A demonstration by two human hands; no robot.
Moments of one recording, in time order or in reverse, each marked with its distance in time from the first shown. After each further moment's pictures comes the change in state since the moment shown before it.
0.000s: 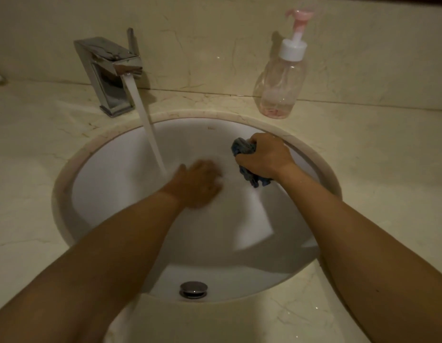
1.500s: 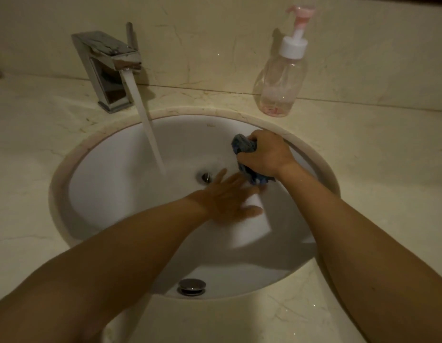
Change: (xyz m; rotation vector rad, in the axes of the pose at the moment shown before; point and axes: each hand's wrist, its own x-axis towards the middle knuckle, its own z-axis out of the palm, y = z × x) left_hand 0.002 0.060 0.012 -0.050 -0.081 0.350; right_hand 0.004 0.005 0.001 -0.062 0.016 -0.049
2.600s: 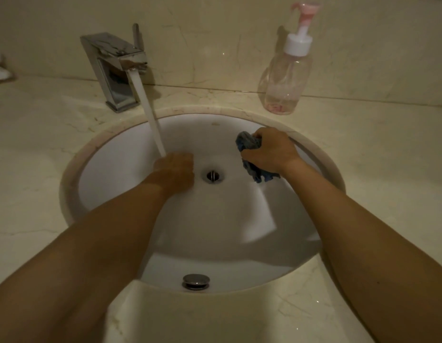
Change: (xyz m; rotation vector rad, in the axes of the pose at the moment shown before) left_hand -0.045 -0.083 -0.029 -0.035 0.120 -0.667; right_hand -0.003 -0.002 -0.004 0.056 0.012 0.006
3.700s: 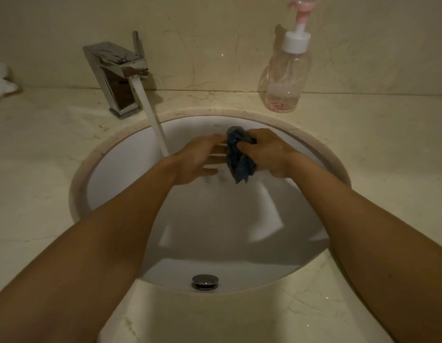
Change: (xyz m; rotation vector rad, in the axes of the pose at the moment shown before) left_hand -0.023 0.038 -0.053 -1.343 -0.274 0.042; right_hand -0.001 -0.014 0.007 0.424 -0.206 0.024
